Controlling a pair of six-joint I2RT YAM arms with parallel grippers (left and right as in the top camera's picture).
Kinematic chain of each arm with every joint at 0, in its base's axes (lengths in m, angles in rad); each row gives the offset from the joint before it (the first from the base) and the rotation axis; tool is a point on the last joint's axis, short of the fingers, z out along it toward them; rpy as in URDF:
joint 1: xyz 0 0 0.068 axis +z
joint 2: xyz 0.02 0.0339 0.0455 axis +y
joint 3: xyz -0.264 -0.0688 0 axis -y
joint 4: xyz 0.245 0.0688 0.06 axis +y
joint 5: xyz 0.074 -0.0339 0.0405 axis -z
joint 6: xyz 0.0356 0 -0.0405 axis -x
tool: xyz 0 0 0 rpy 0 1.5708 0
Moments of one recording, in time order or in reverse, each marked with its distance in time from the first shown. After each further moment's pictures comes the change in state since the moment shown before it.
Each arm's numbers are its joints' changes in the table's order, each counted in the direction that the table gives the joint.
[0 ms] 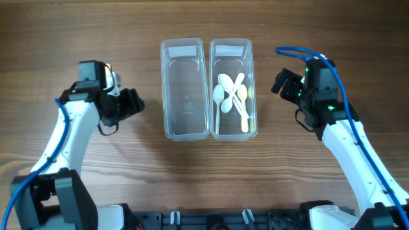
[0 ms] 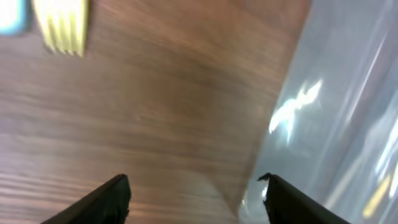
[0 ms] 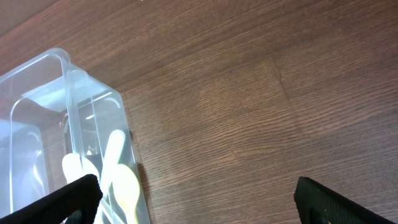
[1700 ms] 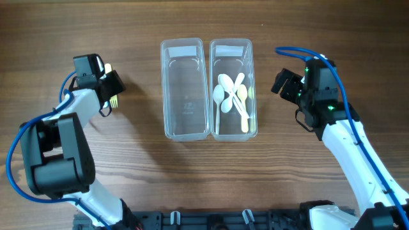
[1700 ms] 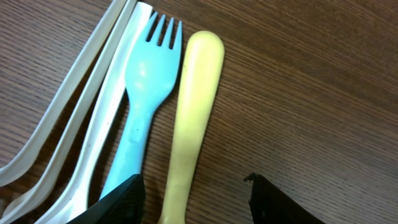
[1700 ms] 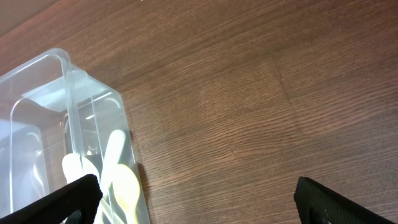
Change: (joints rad) left arm 0.079 0.331 0.005 -0.625 -0.224 -0.040; right arm 0.000 0.000 0.000 0.000 0.000 0.000
